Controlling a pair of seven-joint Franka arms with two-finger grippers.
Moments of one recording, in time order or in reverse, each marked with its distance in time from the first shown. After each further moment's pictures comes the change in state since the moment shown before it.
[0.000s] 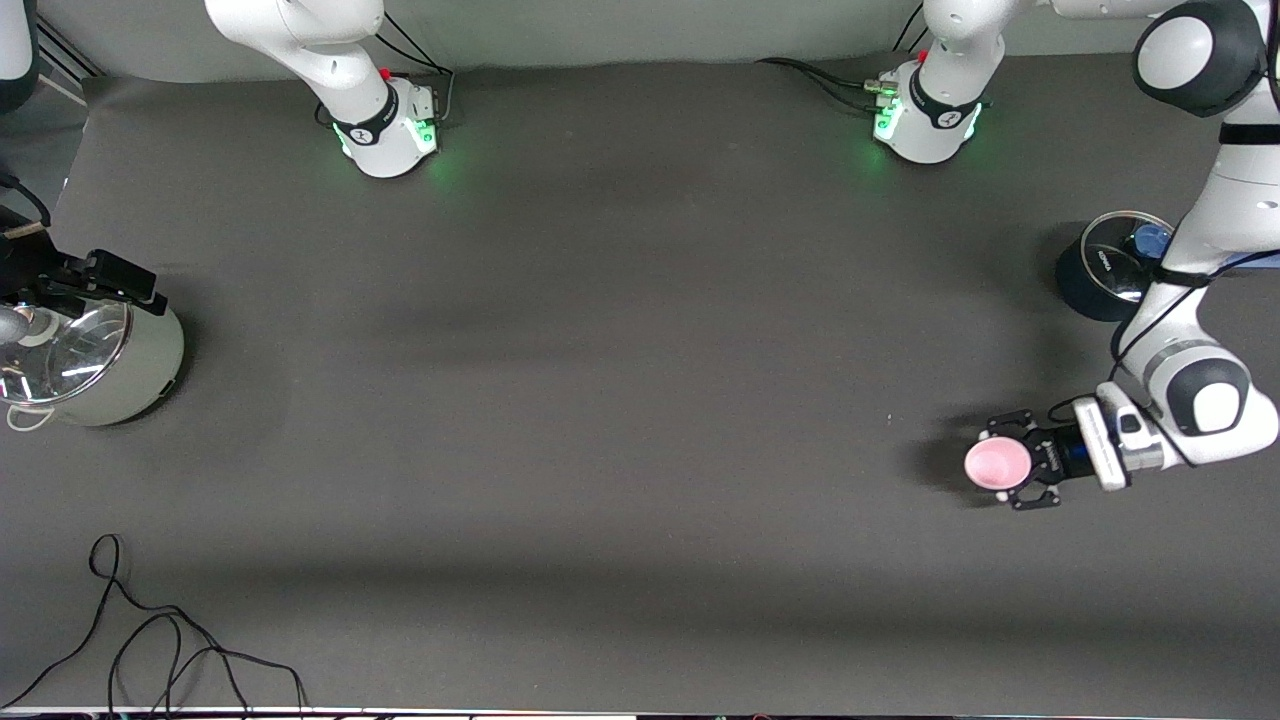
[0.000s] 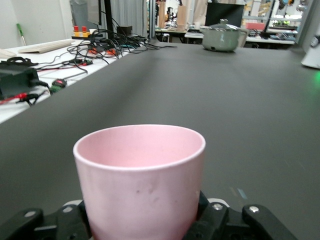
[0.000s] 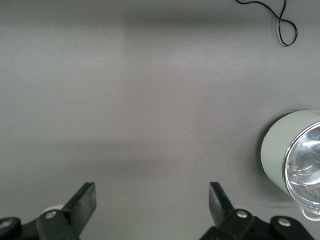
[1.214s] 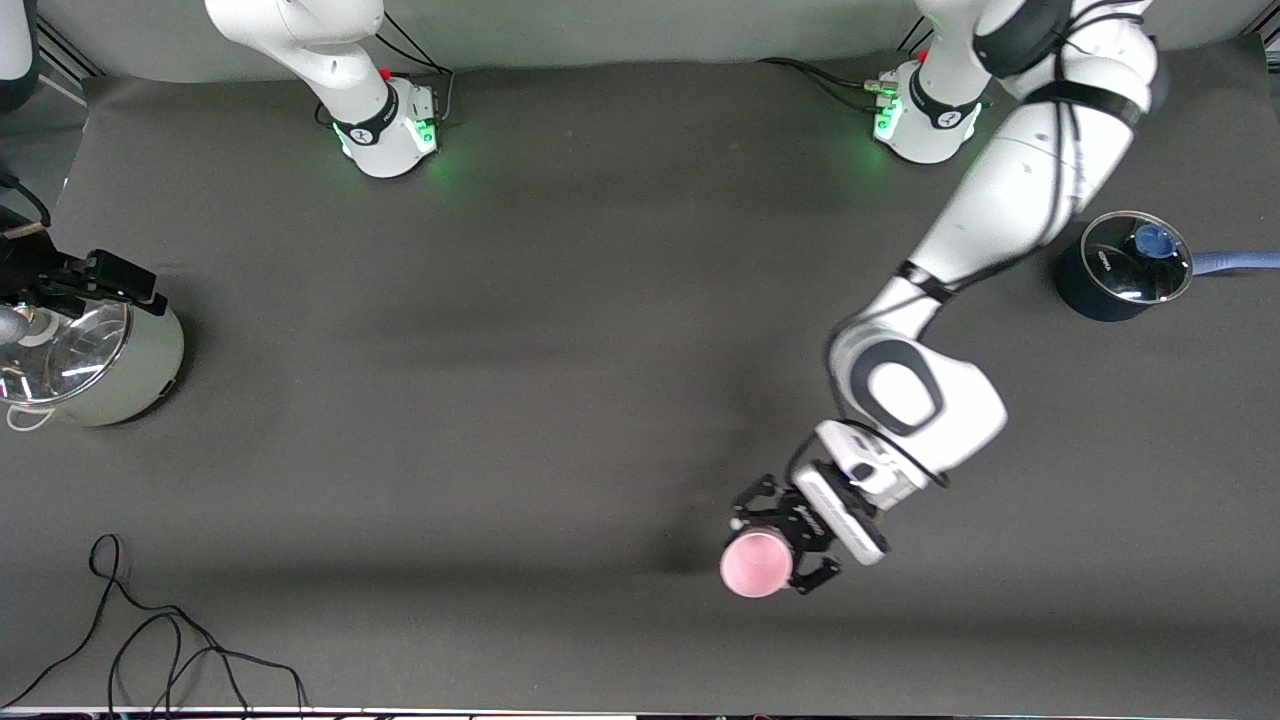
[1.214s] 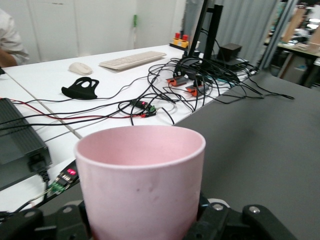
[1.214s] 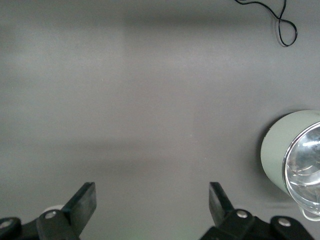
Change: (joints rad) left arm -0.640 -0.001 -0.233 0.272 -0.288 1.081 -0.558; right arm 0.000 0.000 0.000 0.000 0.000 0.001 0.000
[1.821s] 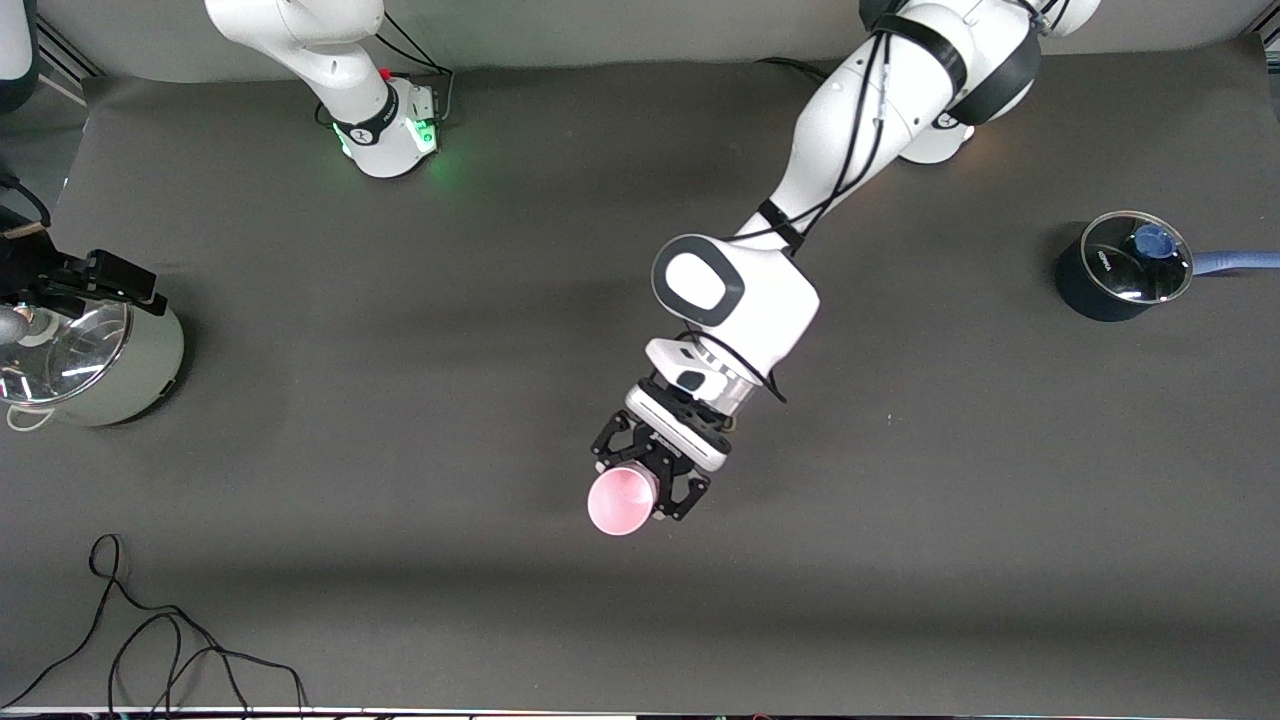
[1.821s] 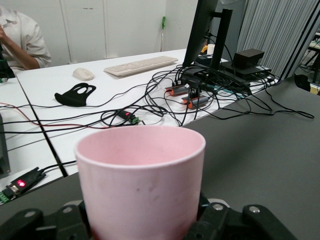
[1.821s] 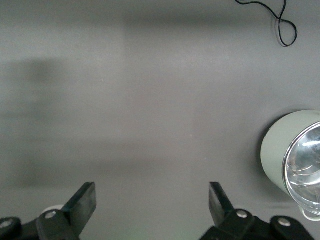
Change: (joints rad) left arm -0.428 0.000 0.213 0.120 0.003 0.304 -0.299; right arm 0.000 0.000 0.000 0.000 0.000 0.000 0.000
